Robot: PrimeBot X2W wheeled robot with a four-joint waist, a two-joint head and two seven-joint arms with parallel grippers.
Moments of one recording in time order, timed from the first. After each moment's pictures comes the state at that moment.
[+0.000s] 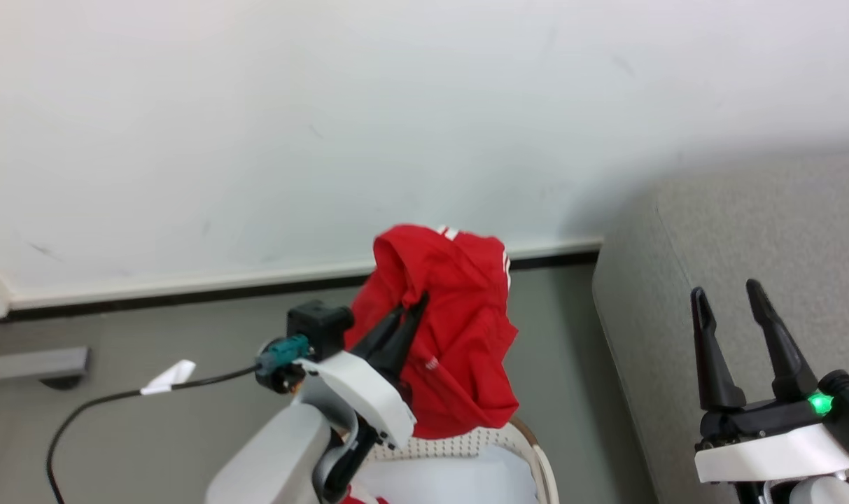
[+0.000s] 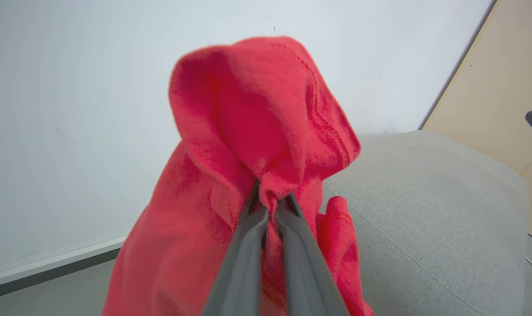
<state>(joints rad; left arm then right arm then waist) -0.58 0.12 -0.67 0.61 -0.58 -0.11 -0.26 -0.19 -0.14 0.12 0.09 0.38 0.13 -0.26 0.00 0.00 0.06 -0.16</state>
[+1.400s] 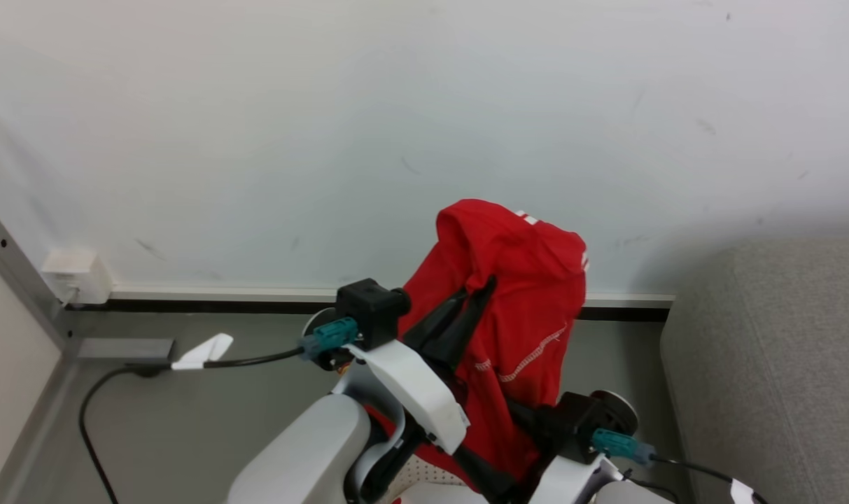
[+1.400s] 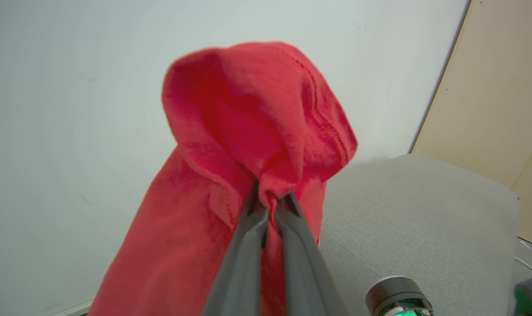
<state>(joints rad) -0.58 0.15 -0.72 0.29 -0.60 -0.04 -0.12 -0.54 -0.19 1.04 0.43 0.71 0.13 -0.26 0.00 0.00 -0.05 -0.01</state>
